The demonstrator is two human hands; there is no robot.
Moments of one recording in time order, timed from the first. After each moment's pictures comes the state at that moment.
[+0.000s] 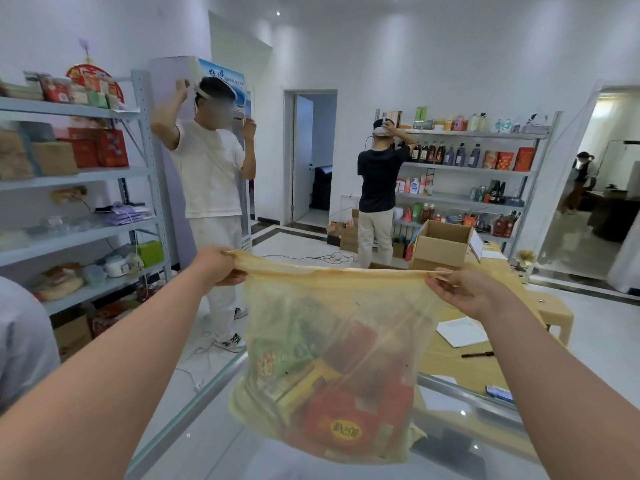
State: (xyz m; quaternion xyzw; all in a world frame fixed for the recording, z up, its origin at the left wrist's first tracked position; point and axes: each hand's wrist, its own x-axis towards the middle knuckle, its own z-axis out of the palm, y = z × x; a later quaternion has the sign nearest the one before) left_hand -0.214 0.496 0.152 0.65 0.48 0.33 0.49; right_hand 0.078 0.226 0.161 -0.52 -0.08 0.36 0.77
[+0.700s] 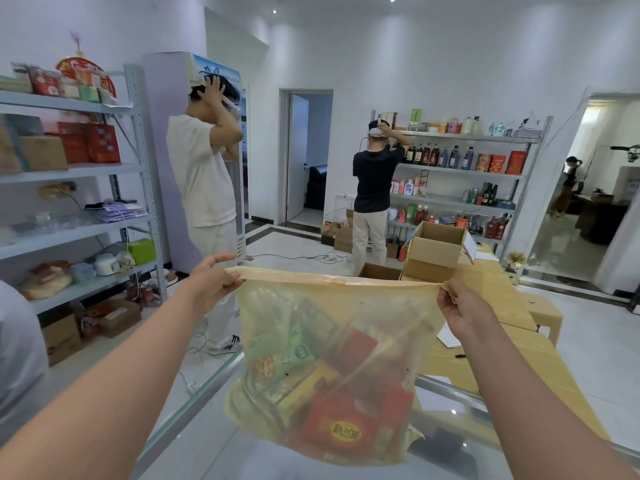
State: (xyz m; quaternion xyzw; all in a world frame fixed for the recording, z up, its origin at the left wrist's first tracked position) left_hand -0.220 0.503 0.120 0.51 0.36 0.39 0.68; right_hand 0.073 0.232 0.123 -0.46 -0.01 0.24 0.85
